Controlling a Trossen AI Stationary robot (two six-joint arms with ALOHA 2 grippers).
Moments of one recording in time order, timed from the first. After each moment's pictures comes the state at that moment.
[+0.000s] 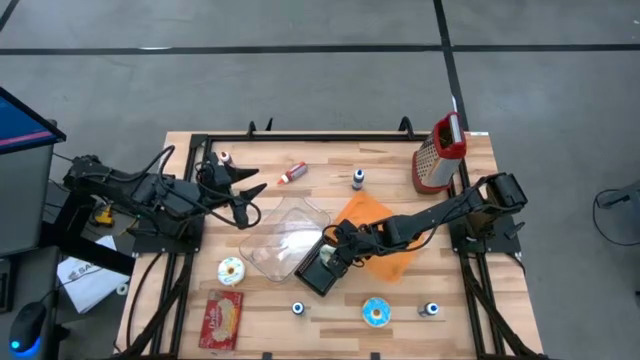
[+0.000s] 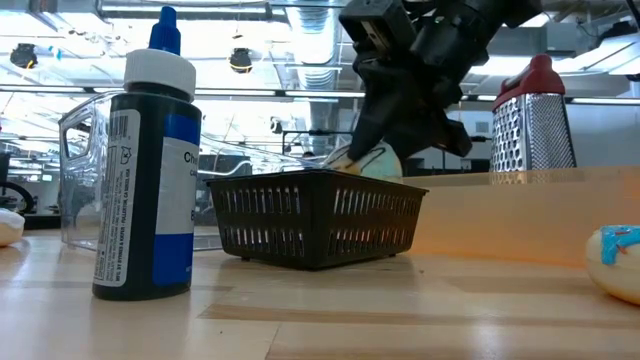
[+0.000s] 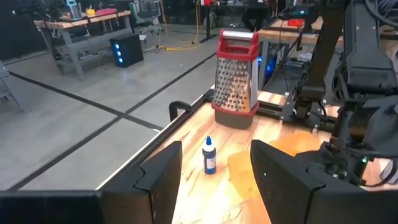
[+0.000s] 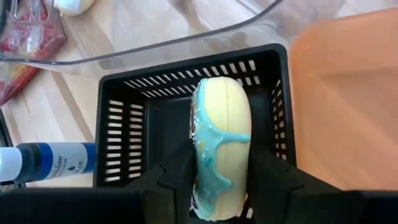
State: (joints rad) left arm -0.36 0.93 1.05 -0.43 -0.90 -0.22; right arm 0.27 1.76 1.11 -0.30 0.18 0.98
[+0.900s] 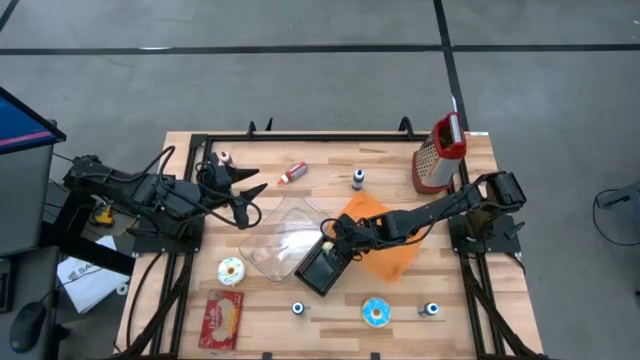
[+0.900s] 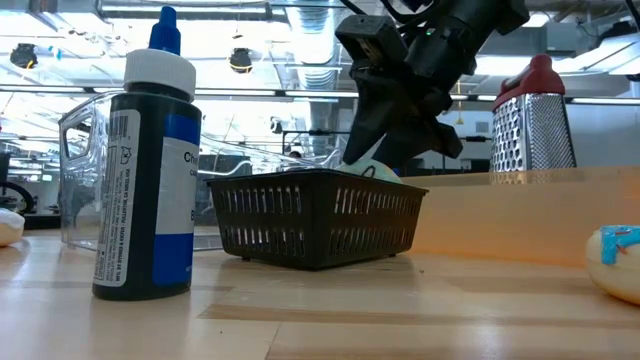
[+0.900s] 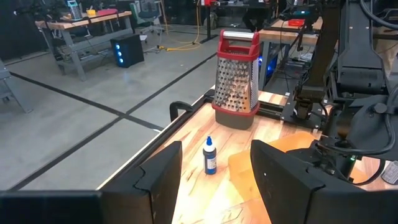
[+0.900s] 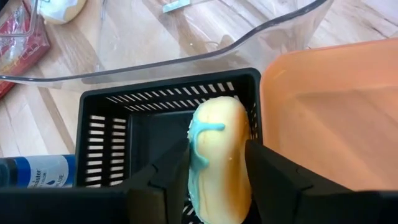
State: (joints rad) left arm -0.36 0.93 1.05 -0.43 -0.90 -0.22; right arm 0.23 1.76 1.11 -0.31 0.18 0.92
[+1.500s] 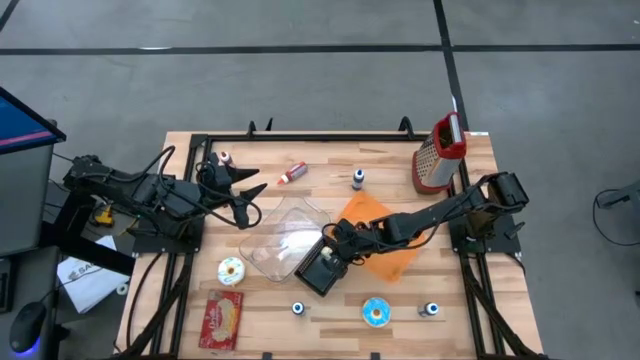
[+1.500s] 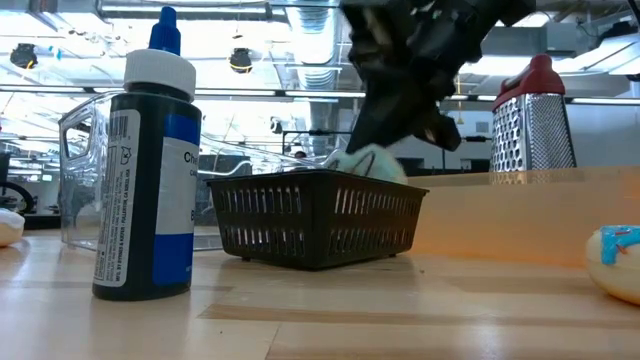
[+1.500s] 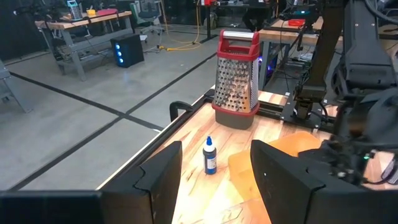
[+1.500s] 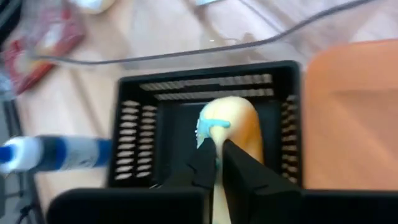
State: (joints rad) left arm -0.36 0.93 1.05 -0.43 -0.90 -0.22; right arm 0.26 1.74 1.12 -0.28 0.15 0.90
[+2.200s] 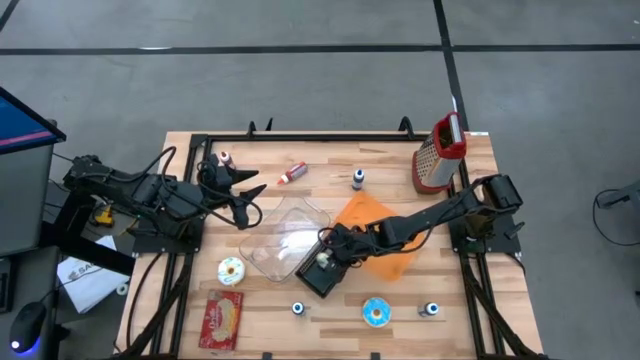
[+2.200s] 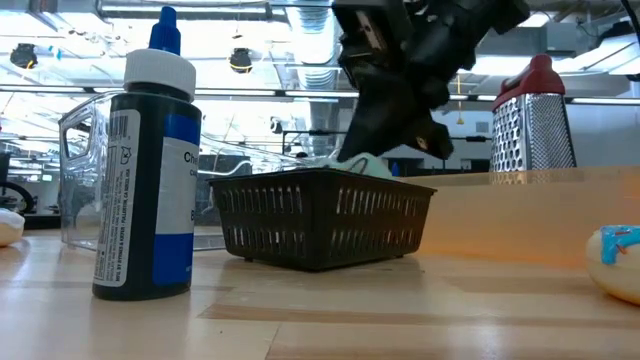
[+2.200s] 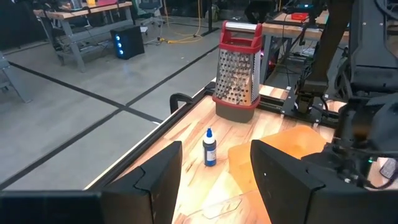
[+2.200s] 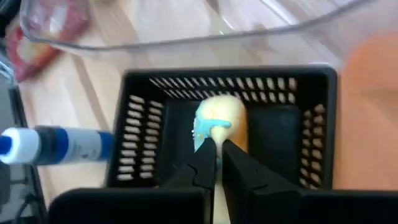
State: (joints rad) left arm -0.36 0.93 1.05 -0.48 -0.90 -0.27; right arm 0.27 1.80 1.13 -0.23 0.12 0.88
